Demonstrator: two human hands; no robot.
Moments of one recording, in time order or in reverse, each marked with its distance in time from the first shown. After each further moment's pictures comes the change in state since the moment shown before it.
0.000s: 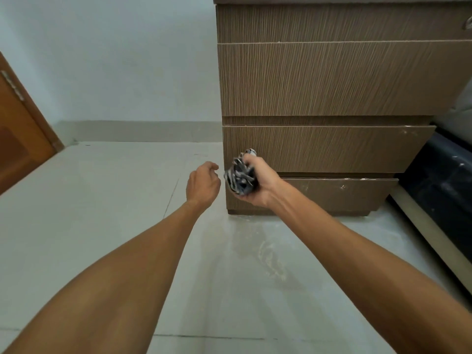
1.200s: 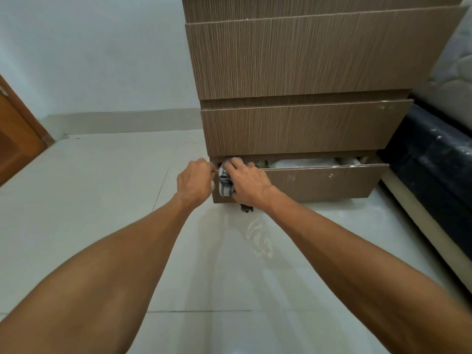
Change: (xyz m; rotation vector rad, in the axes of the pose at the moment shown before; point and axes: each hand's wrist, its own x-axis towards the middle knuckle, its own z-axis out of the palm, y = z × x) left_hand -0.028 0.010 0.006 0.556 -0.144 0.262; right_hand 0.016 0.038 -0.053 -2.031 0.237 -0.735
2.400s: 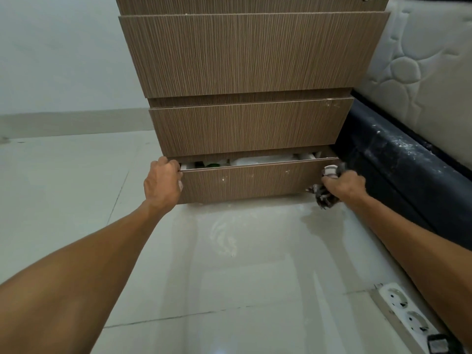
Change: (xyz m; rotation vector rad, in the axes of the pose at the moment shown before) left_hand -0.001 0.032 0.018 -0.105 0.105 -0.069; right_hand -0.154 0.234 -0.015 0.546 0.137 1.241
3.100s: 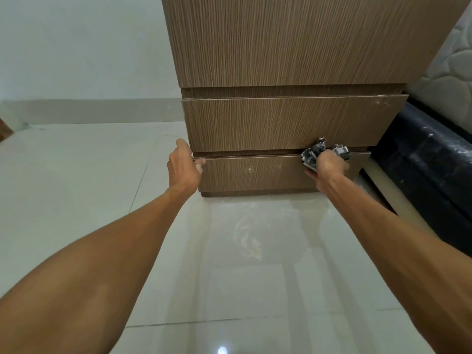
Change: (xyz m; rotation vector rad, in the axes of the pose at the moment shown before) left_hand 0.037 -0.020 0.012 -0.454 0.045 -0.249; right_hand -0.013 -0.109 0.084 0.969 -0.020 0.320
